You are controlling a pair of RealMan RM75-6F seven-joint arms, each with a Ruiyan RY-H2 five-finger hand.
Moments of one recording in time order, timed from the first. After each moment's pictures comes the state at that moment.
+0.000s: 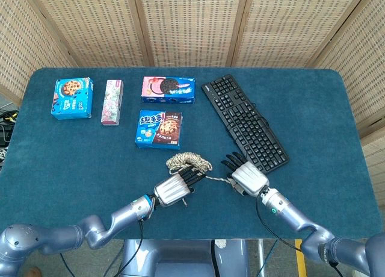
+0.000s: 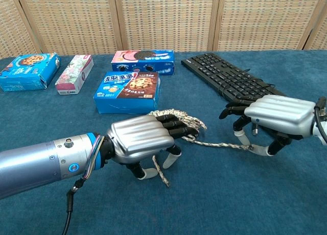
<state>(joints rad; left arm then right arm) -0.86 -1.84 -0.03 -1.15 1.67 0.85 0.31 0.66 -1.55 -0.04 -1.19 -1.63 1.01 -0.05</state>
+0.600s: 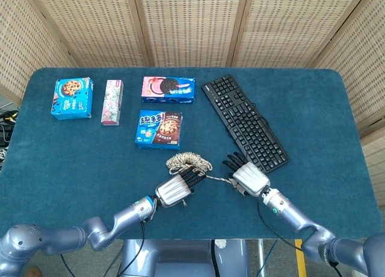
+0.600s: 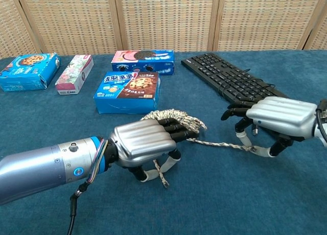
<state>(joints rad) -0.87 -1.86 -0.02 -1.15 1.62 0.84 0.36 0.66 -1.56 -0.05 -1.15 -1.64 1.02 -0.03</state>
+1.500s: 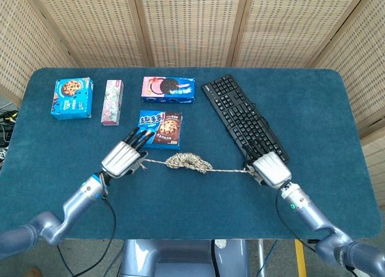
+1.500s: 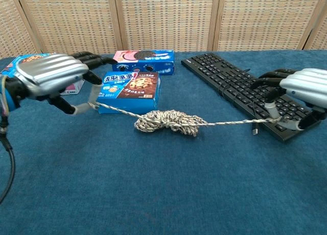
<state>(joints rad) -0.71 -1.51 -0.03 -1.25 1.57 1.11 0.17 0.58 -1.45 -0.01 -1.19 -1.58 1.13 -0.07</state>
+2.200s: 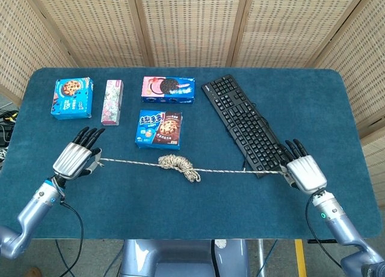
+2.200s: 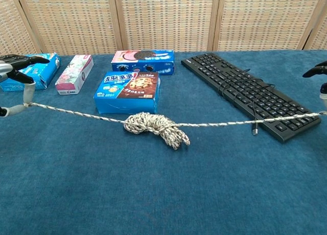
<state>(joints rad) -0.55 -1.42 0.04 -1.11 1.58 1.22 -0.08 0.45 -1.35 -0.02 -1.21 -1.55 1.24 -0.09</state>
